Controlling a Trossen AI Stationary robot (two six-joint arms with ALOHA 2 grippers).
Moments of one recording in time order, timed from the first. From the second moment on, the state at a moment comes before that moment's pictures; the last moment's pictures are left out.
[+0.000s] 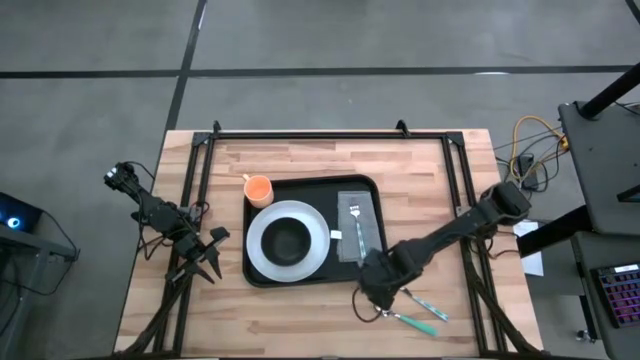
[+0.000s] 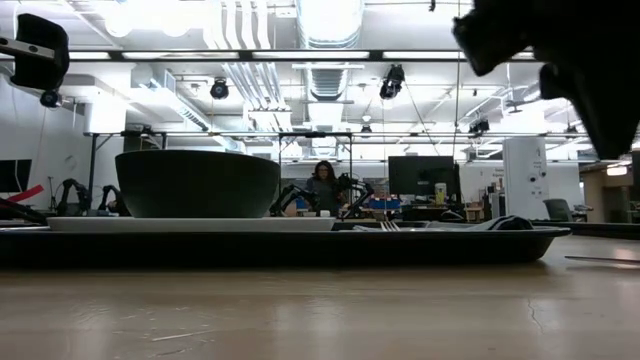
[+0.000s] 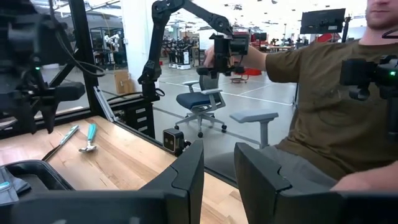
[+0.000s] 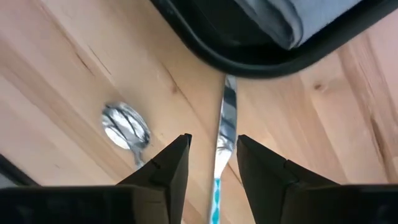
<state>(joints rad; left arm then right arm) -0.66 0.05 0.01 0.04 0.17 0.00 0.48 1.80 1.35 -1.10 -0.08 1.10</state>
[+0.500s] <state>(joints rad) -0.66 0.05 0.01 0.04 0.17 0.00 0.64 1.70 1.17 -1.07 -0.08 1.28</state>
